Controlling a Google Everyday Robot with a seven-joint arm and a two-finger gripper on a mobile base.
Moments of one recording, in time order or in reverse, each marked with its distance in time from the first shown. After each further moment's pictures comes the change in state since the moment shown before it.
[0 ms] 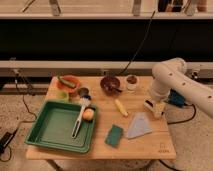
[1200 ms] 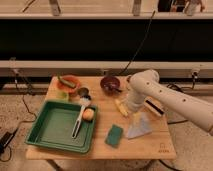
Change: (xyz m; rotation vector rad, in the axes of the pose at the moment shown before) arm -0.138 0.015 0.064 -0.063 -0.216 -0.304
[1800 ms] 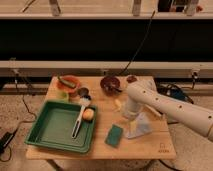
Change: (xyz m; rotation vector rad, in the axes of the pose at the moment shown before) arm -0.025 0.017 0.035 -0.041 -0.044 -0.106
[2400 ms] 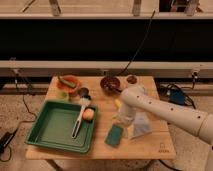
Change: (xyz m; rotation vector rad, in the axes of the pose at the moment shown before) arm -0.011 0.006 0.039 -0.057 -0.035 -0.072
